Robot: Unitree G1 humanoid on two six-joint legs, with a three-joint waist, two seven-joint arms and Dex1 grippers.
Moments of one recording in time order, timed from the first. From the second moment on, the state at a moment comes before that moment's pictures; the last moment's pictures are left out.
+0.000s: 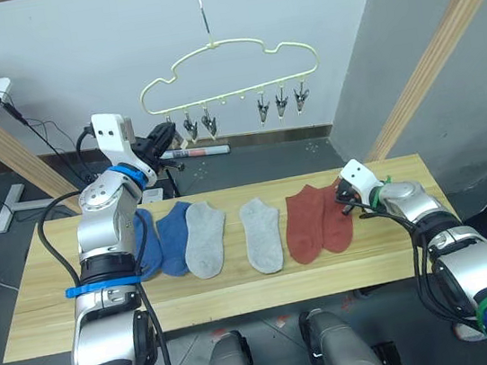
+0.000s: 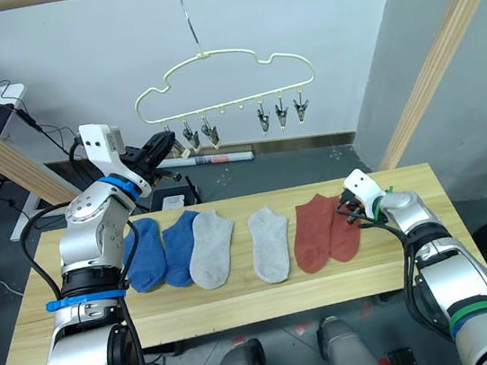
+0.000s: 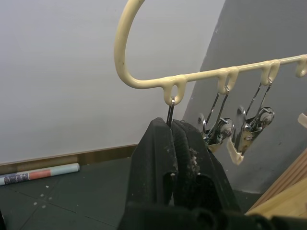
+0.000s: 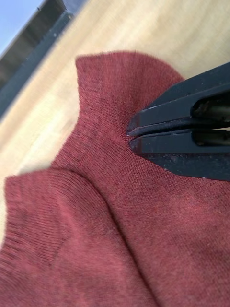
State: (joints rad) left arm -0.74 0.44 0.20 0.46 -0.27 0.17 -0.58; right arm -0.83 -0.40 0.16 1.11 -0.10 0.06 0.65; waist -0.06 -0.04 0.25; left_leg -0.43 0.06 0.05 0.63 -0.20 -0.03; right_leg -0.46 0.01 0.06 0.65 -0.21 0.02
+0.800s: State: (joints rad) left arm -0.71 0.45 0.20 0.40 -0.27 0.20 -0.58; right arm -0.94 -0.37 0.06 1.22 -0.06 0.14 0.57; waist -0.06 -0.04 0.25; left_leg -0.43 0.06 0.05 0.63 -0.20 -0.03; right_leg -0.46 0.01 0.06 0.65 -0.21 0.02
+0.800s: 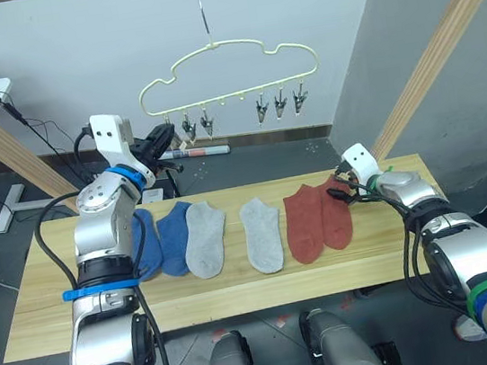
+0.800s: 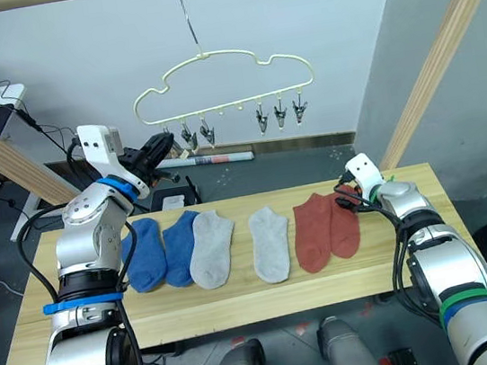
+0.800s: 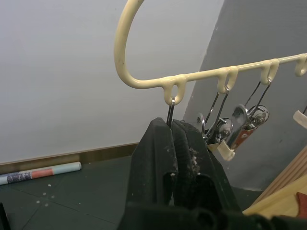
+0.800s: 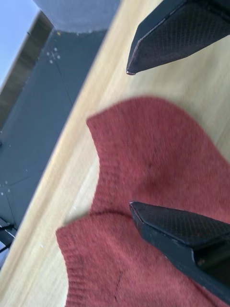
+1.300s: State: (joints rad) left arm -0.64 0.44 0.20 0.25 -0.30 0.28 -0.56; right arm -0.97 -0.36 0.02 1.25 -0.05 0.23 0.60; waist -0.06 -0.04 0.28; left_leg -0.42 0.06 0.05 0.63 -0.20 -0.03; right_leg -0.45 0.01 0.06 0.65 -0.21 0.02
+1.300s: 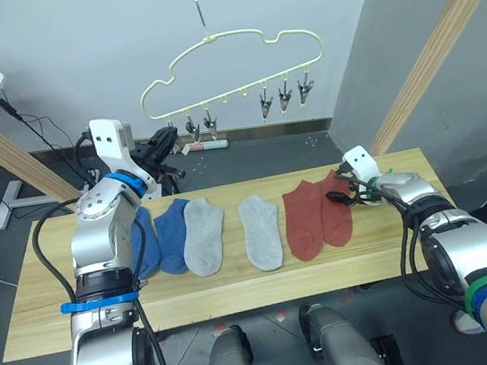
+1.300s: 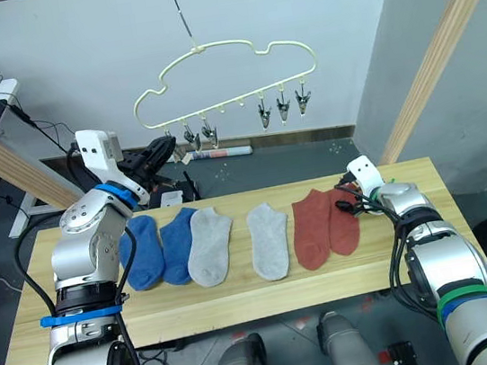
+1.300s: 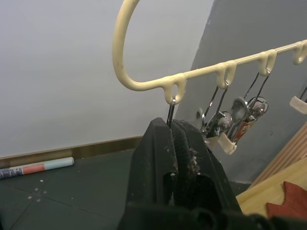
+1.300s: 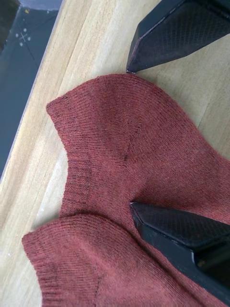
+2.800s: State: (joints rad) left arm -0.54 0.52 0.25 0.00 -0.52 0.60 -0.58; right arm -0.61 -0.73 0.10 -0.25 0.27 0.94 1.04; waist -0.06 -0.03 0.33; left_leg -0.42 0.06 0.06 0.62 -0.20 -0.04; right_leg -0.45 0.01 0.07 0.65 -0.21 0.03
